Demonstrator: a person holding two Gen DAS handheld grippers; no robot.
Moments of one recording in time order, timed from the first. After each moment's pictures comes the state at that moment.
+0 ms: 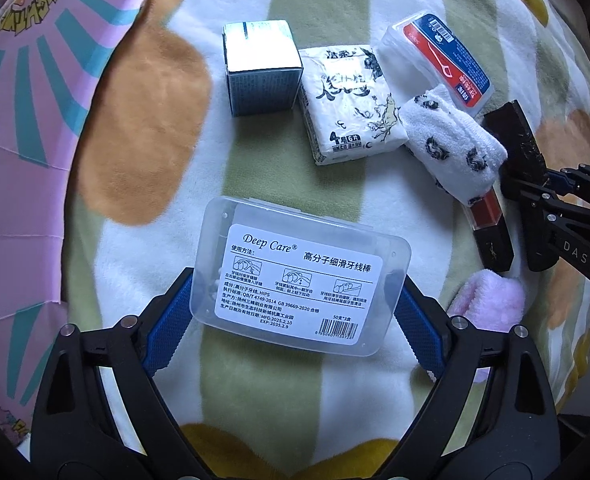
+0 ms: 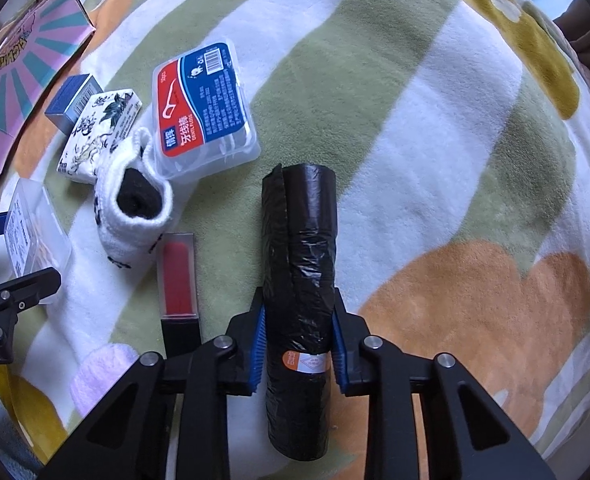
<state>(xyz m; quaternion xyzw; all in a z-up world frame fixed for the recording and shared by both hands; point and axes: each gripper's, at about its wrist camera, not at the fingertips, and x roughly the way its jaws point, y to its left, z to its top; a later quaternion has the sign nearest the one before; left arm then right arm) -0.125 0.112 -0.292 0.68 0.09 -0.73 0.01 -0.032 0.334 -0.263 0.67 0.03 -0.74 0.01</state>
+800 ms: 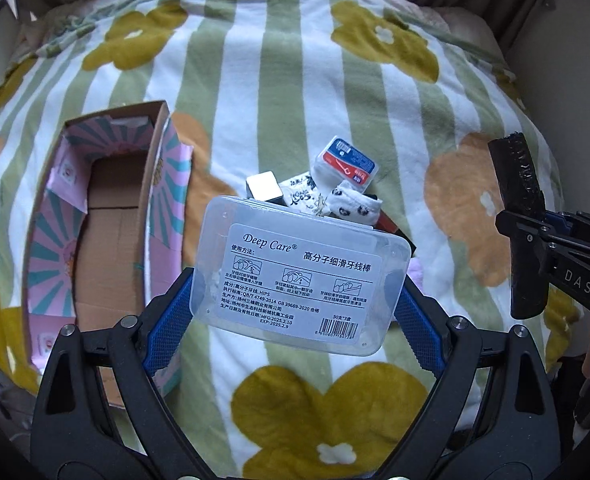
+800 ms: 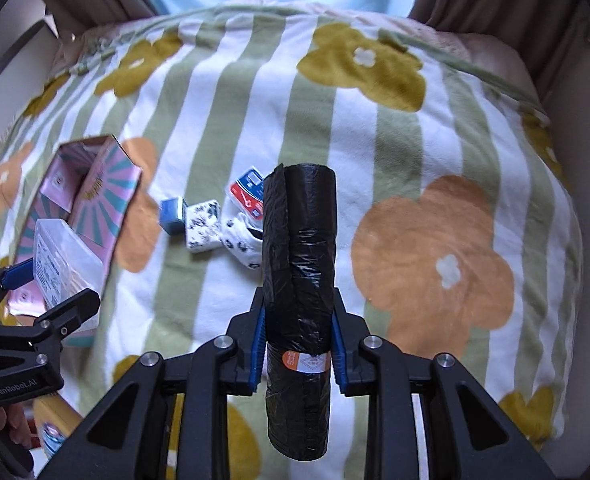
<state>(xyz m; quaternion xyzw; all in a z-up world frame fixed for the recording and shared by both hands) -0.087 0.077 -0.092 0.57 0.03 -0.82 -0.07 0.035 0.263 -0.060 0.55 -0.19 -0.79 -0.22</state>
